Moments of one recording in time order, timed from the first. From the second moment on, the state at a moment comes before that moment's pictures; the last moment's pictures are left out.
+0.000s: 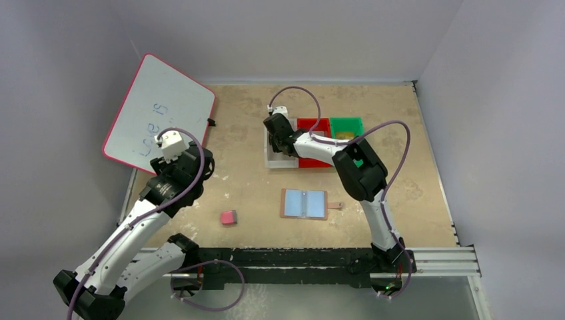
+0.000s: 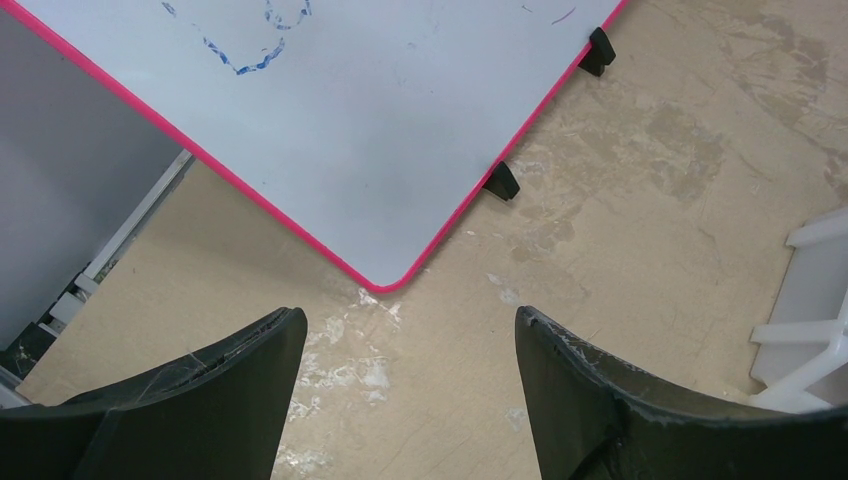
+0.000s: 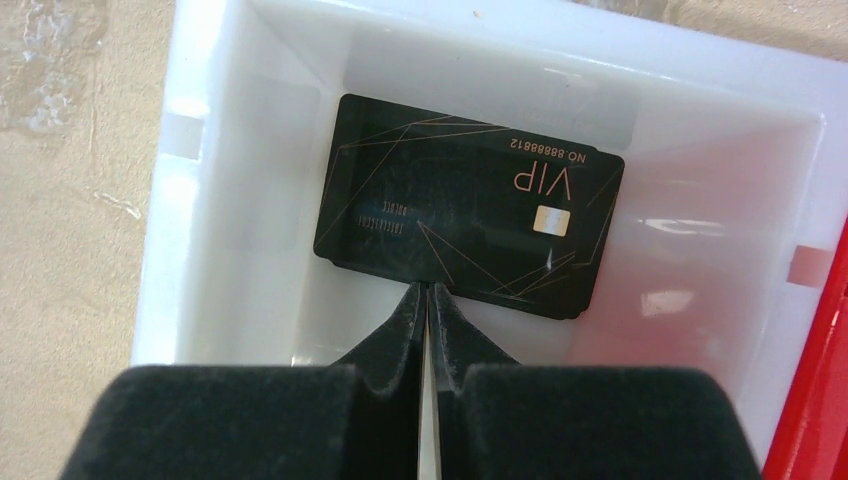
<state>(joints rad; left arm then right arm) -0.54 0.83 0.87 -0.85 -0.91 -0.72 0.73 2.19 1.57 -0.22 0.38 0.36</state>
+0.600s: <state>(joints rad) -0.54 0.85 0.87 -0.85 -0.91 -0.72 0.73 2.17 1.55 -0.17 0.36 0.35</state>
